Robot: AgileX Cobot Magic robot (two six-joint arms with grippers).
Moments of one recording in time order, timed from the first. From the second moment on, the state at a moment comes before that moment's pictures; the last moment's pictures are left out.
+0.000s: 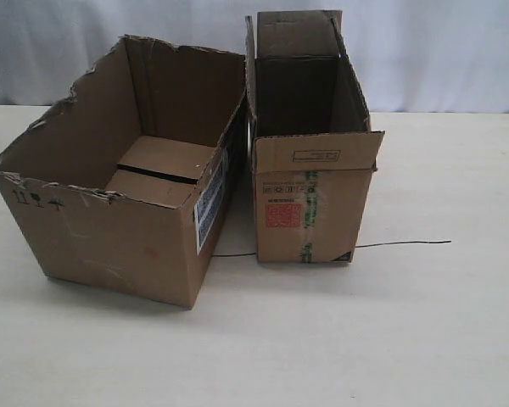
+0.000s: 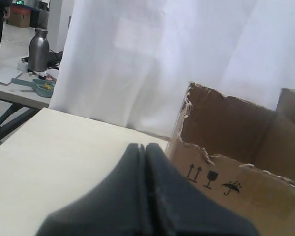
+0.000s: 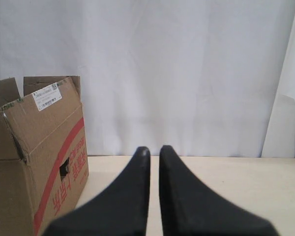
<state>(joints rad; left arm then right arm) 0.02 0.00 0.00 -0.16 0.09 -0.08 0.10 0.00 0.00 -0.12 0.01 0.08</state>
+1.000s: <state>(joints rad) -0.23 0.69 0.00 -0.05 -0.22 -0.08 0.10 0.00 0.00 -0.12 0.01 0.08</state>
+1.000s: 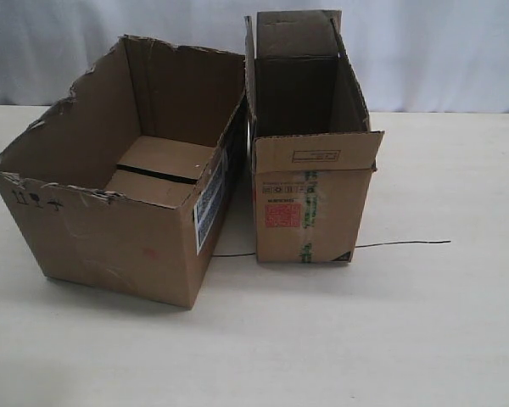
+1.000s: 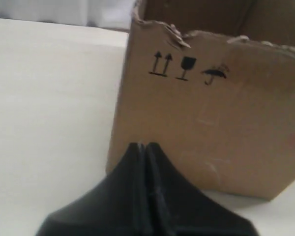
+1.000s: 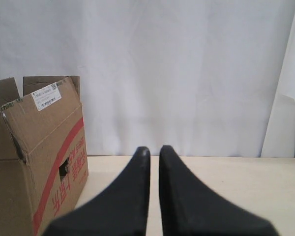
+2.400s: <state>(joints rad) -0.25 1.17 -0.05 0.49 -0.79 -0.26 0.10 0.00 0.00 -0.12 0.01 0.08</state>
